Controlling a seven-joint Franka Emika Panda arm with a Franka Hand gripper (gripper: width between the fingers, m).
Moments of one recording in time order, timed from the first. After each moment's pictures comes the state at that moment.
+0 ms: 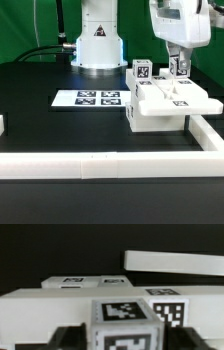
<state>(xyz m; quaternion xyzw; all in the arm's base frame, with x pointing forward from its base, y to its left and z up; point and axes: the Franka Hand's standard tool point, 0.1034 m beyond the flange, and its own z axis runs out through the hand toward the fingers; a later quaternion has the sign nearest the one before) 0.507 0.114 0.117 -0.75 0.66 0.03 0.07</state>
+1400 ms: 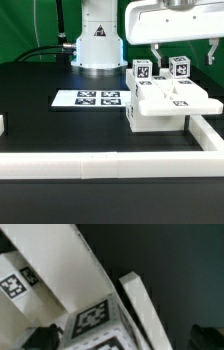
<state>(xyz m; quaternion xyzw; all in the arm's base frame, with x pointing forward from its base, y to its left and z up) 0.509 0.123 0.119 -0.98 0.19 -0.01 0.08</state>
